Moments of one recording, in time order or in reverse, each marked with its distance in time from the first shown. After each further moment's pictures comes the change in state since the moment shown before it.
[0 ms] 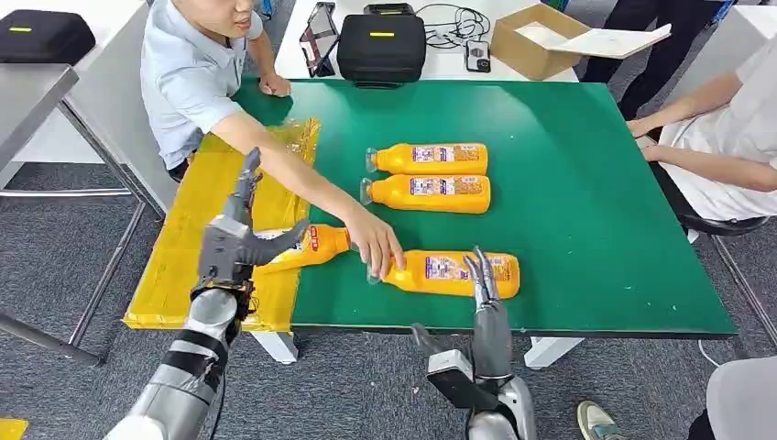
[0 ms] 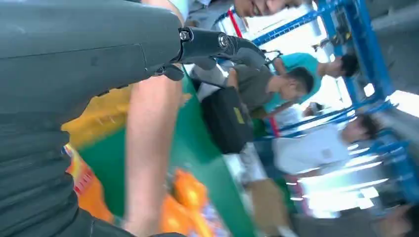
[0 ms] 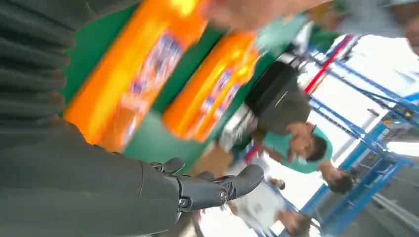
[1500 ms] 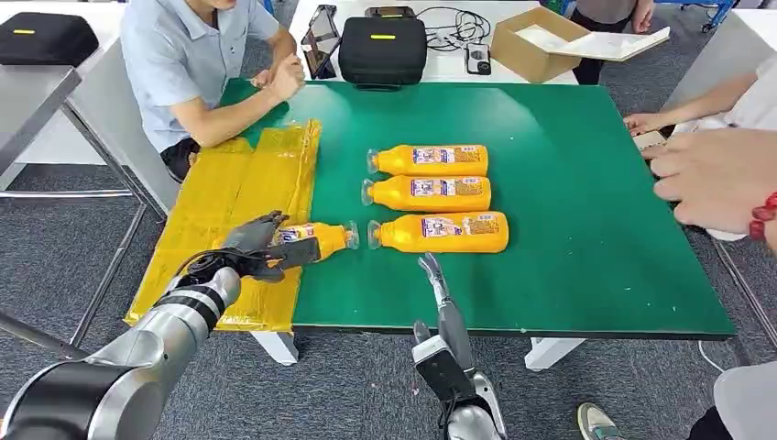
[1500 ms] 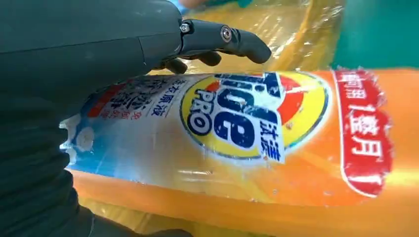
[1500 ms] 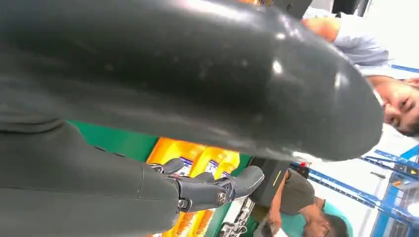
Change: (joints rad) left arm -0.410 0.055 0.103 0.815 -1.147 -0.136 0.435; right arm -0.027 0.086 0.079 0.056 -0.285 0.292 -0.023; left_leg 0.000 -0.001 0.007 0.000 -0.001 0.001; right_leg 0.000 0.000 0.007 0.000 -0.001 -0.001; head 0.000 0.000
